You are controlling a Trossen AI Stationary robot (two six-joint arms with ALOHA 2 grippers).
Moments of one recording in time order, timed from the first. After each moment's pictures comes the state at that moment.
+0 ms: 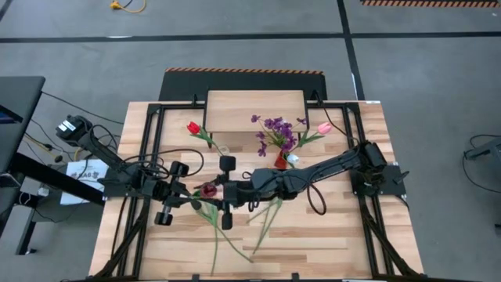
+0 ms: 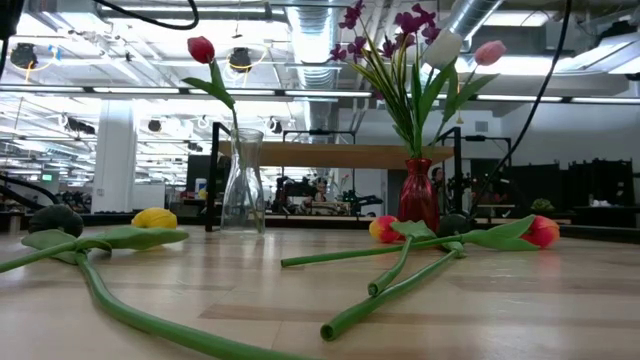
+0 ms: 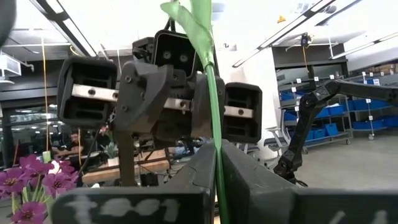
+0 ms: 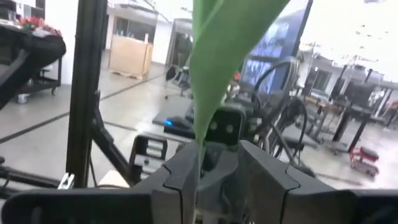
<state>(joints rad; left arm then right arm) -0.61 0.93 0.26 1.14 -0.28 0.28 0.30 2.00 1.73 0.36 0.21 -0.31</state>
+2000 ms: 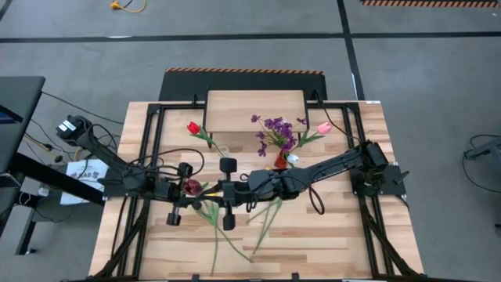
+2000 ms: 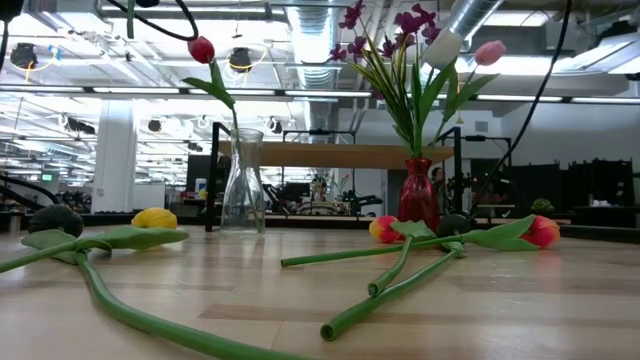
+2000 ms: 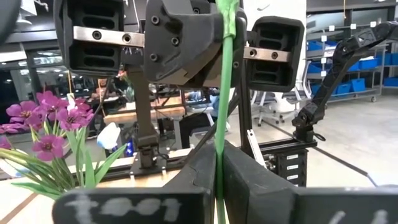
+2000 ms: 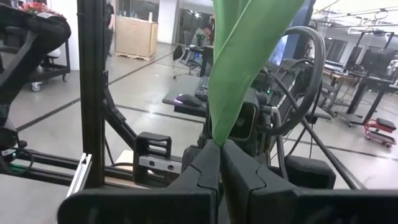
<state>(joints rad) -0.61 0.93 0.35 0.85 -0.43 0.19 0.31 2.00 1.74 0.21 0.21 -0.21</state>
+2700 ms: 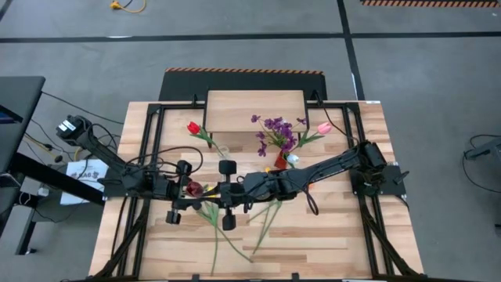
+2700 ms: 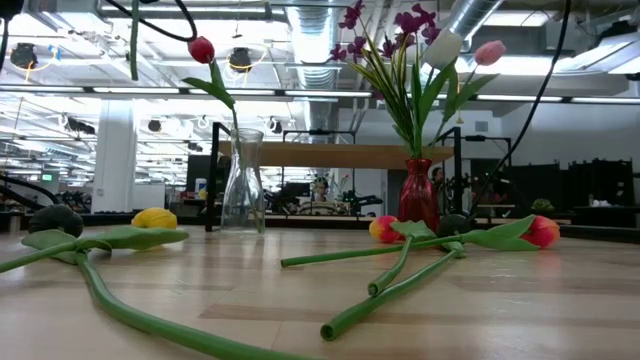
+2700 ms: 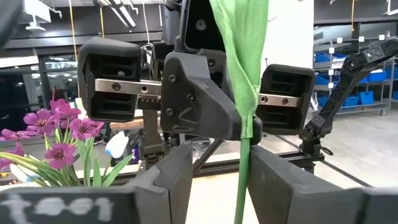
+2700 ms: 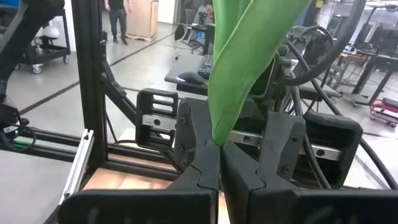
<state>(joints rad) -0.61 0.93 0.35 0.87 -0.46 0.18 0.30 2.00 1.73 0.16 0.21 -0.18</state>
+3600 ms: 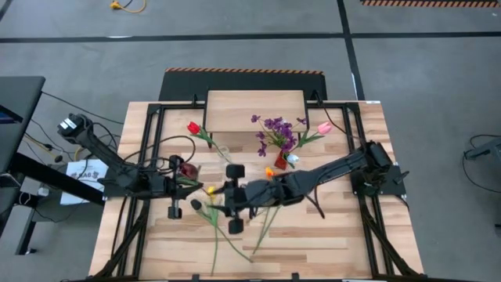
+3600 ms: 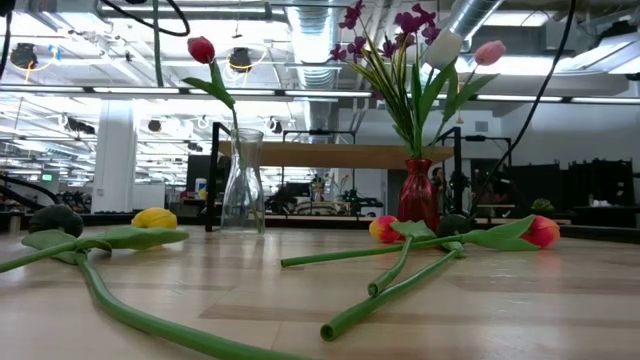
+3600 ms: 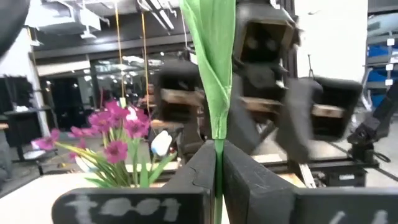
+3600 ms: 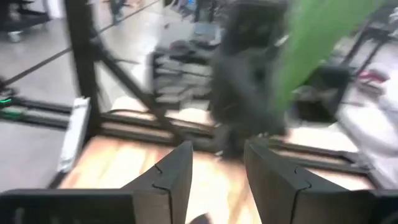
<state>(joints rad) -0.66 0.90 0.35 0.88 -0.67 0.27 0.34 1.96 1.73 -0.04 0.29 -0.13</state>
